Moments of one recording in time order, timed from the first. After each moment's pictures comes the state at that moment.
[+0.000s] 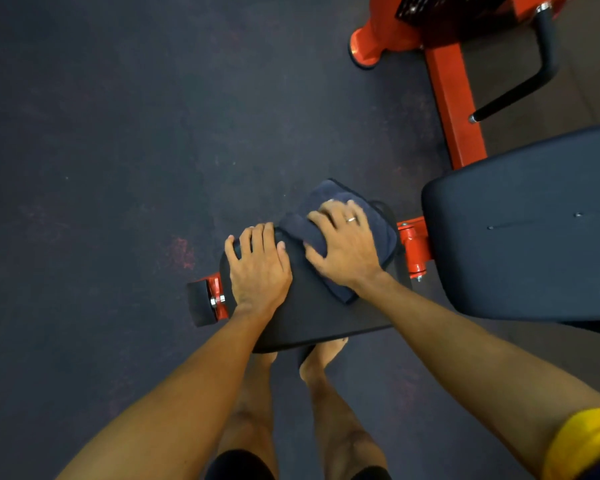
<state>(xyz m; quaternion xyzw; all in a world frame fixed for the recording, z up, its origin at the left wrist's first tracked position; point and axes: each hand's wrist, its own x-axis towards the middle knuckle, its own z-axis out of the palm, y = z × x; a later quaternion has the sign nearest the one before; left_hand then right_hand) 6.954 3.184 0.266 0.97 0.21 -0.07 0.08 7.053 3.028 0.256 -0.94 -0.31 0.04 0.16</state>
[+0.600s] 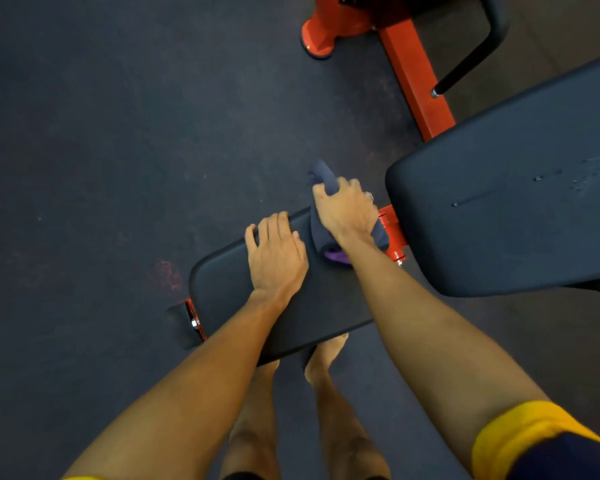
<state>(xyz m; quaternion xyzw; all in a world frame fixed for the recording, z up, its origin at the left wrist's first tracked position) 7.009 3.125 0.263 0.98 0.13 -0.09 0.11 7.117 3.017 0.269 -0.95 0.13 0.22 0.19</state>
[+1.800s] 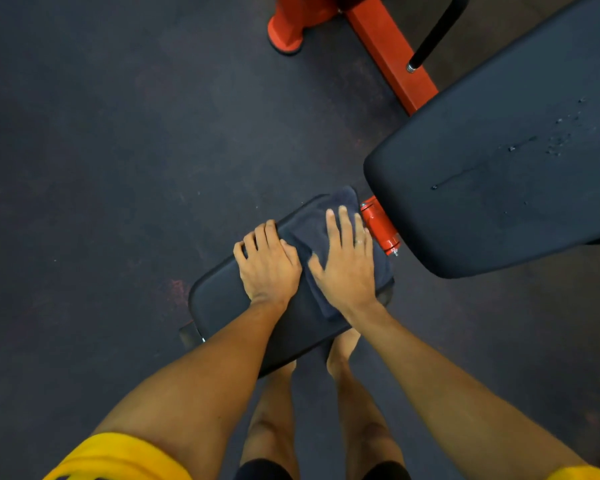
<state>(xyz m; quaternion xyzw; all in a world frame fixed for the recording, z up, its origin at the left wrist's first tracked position) 7.014 3.117 0.266 0.98 0.13 -0.11 0.07 7.009 2.982 0.265 -0.98 0.00 0.16 0.15</state>
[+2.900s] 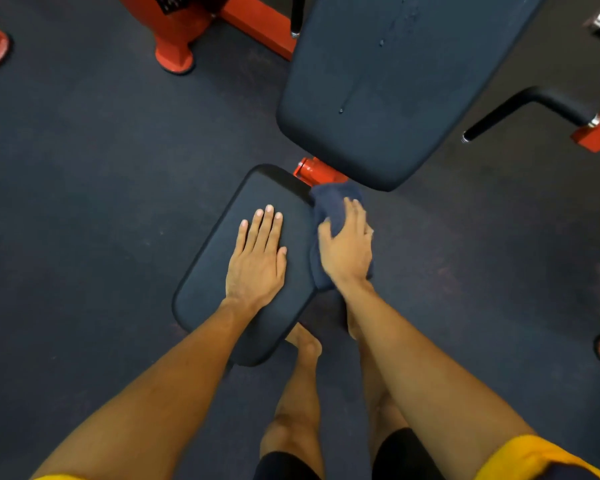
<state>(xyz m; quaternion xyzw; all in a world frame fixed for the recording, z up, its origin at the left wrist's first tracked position) 6.981 3.138 0.258 0.94 -0.31 -0.13 0.07 6.937 2.964 0.267 -0.84 0.42 0.08 0.34</state>
